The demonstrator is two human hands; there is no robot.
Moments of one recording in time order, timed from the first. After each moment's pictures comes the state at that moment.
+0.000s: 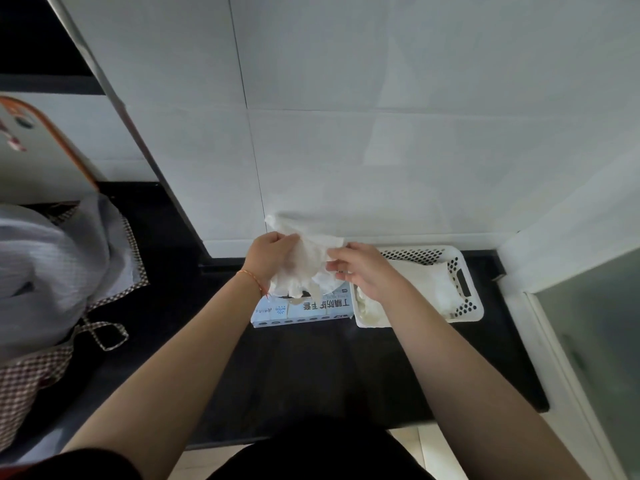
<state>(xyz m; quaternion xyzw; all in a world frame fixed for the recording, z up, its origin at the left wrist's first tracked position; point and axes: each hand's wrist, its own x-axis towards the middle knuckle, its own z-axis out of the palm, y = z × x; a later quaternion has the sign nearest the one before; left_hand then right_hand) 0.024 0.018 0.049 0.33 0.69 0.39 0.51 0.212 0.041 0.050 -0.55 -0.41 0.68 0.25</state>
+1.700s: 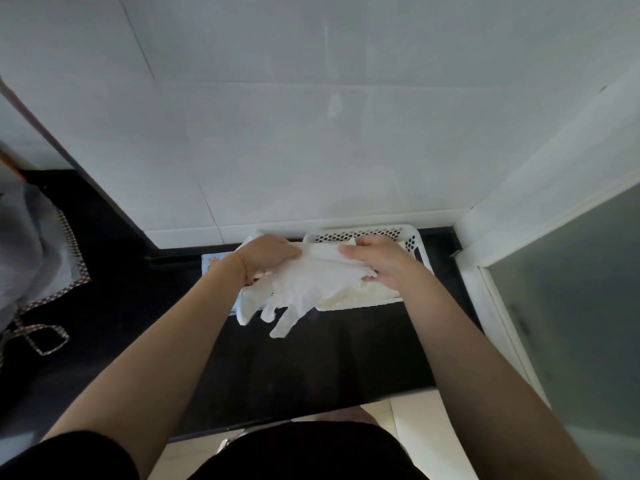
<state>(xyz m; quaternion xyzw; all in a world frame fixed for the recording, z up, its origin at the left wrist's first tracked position) 0.088 0.037 0.030 0.48 0.63 0.16 0.58 0.318 0.036 0.062 -0.66 -0.42 0.60 0.19</state>
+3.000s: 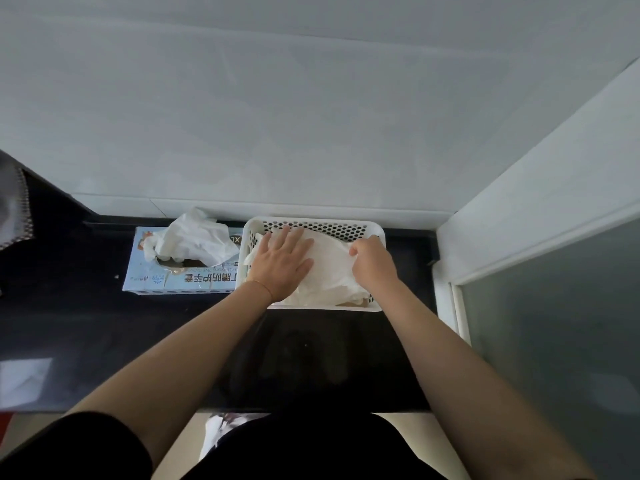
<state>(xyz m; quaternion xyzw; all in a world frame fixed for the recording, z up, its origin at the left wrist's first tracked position) 0.246 0.043 -0.063 0.74 0.66 -0.04 0.13 0.439 0.091 -0.024 -0.65 -0.71 0.27 -0.01</state>
